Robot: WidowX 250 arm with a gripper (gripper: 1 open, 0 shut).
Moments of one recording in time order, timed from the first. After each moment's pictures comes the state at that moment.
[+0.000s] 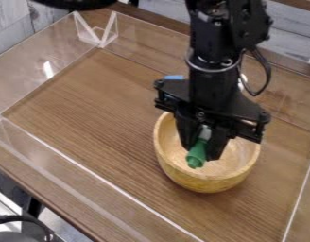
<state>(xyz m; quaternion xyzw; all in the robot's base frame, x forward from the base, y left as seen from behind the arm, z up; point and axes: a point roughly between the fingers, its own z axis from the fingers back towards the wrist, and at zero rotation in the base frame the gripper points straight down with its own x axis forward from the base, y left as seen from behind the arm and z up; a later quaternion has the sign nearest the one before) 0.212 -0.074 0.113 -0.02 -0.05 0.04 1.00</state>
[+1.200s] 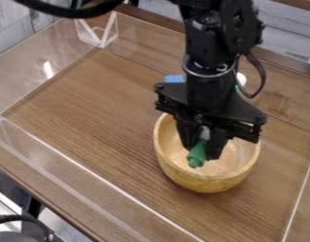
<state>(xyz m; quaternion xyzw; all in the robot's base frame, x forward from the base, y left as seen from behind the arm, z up) 0.217 -0.072 0.105 -0.03 -0.06 0.04 1.00</state>
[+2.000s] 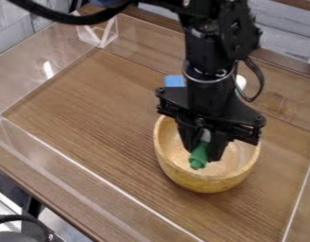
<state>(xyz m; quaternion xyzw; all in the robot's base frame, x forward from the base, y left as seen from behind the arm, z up) 0.221 -0.070 0.099 -0.03 -0.07 0.05 1.00</state>
